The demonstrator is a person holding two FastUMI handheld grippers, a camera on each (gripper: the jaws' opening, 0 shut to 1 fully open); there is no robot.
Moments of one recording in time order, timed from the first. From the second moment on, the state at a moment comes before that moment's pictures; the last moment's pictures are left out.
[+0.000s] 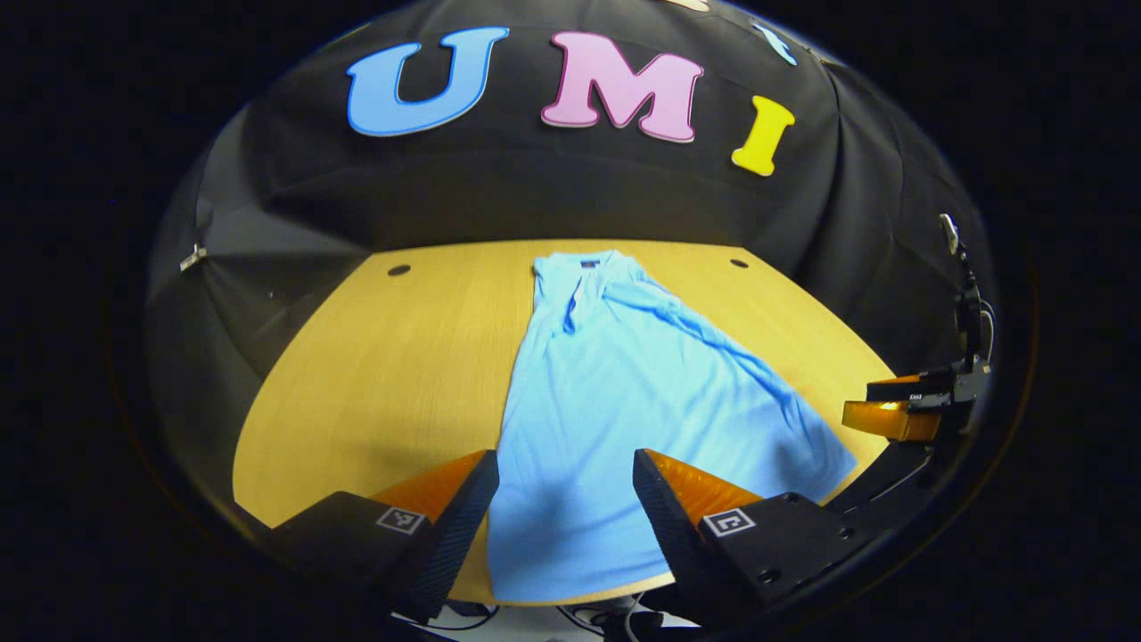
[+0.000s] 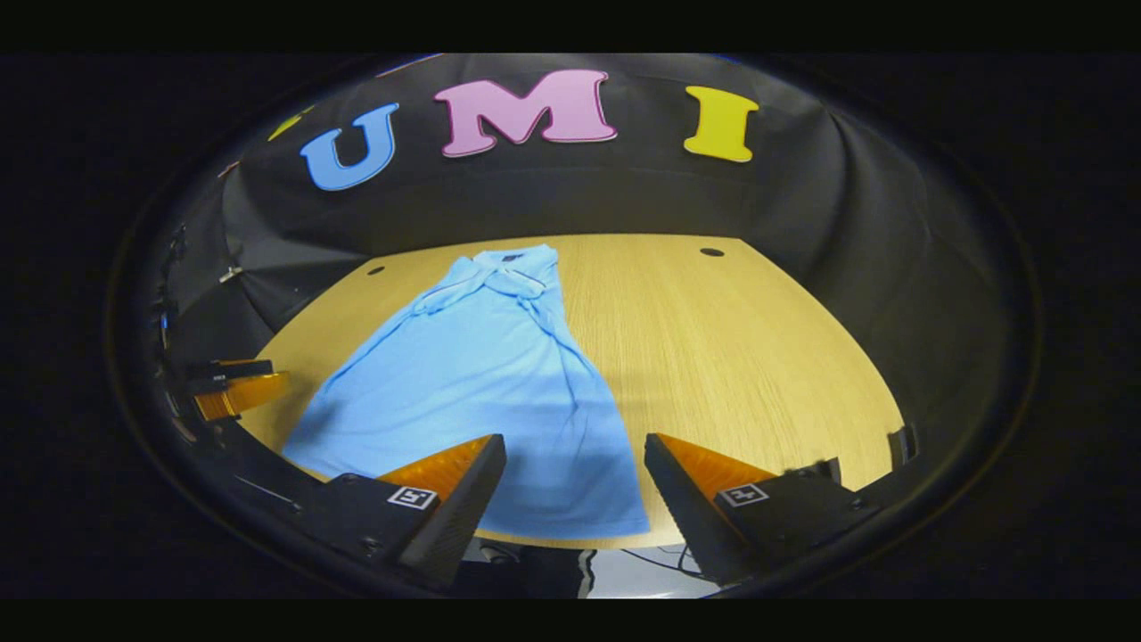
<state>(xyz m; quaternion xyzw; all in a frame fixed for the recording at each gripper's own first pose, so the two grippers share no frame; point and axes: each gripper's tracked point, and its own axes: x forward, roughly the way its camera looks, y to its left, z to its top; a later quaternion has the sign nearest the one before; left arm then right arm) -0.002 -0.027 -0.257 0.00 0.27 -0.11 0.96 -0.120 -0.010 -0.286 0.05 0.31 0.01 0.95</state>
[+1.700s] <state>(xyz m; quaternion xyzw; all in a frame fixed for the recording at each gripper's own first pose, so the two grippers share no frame) -0.026 -0.068 -0.296 -0.02 0.33 -0.12 0.93 -0.119 0.023 -0.322 -0.02 0.34 0.10 0.94</state>
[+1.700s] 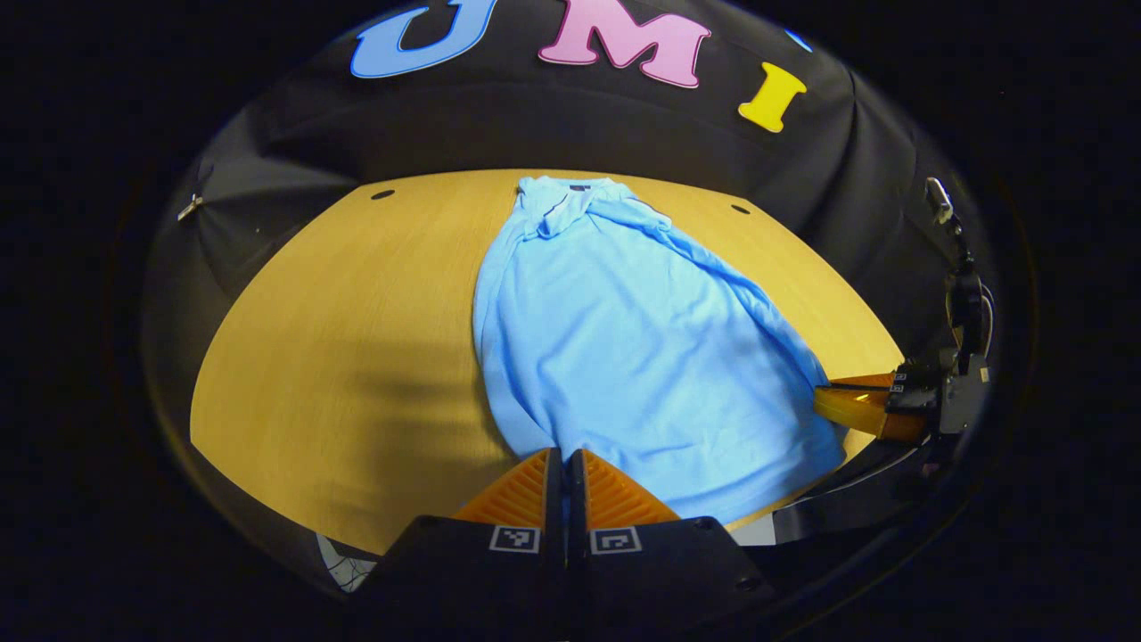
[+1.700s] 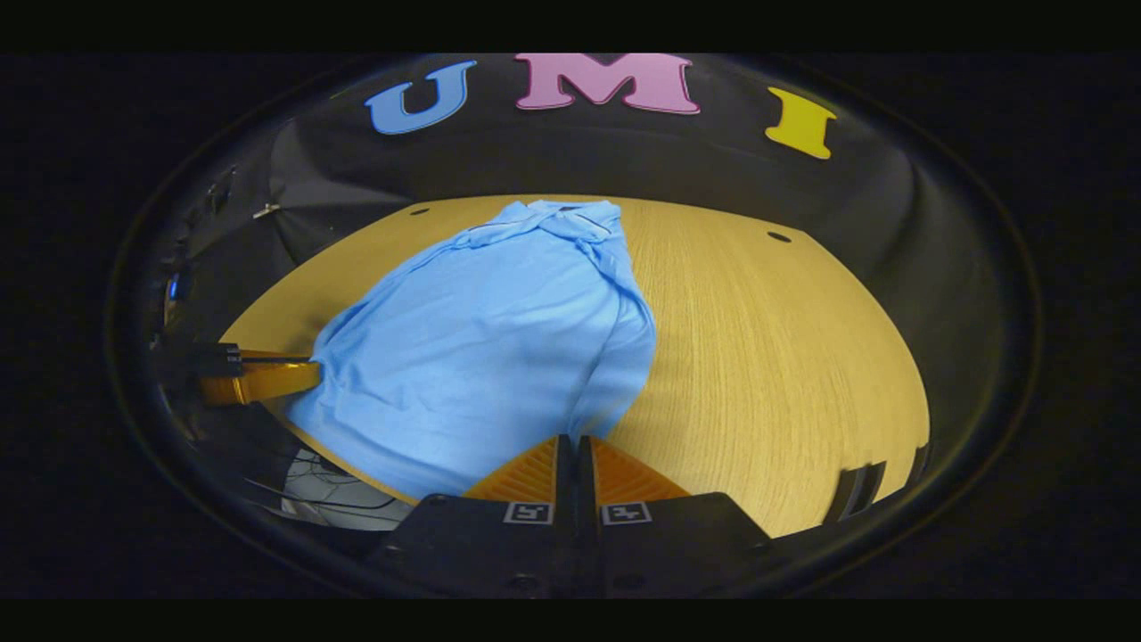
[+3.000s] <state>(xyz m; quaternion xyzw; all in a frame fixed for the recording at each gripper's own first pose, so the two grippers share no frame) 0.306 -0.060 -0.091 -0.06 0.20 -0.11 0.97 0.238 0.023 -0.114 0.00 0.10 0.11 0.99</state>
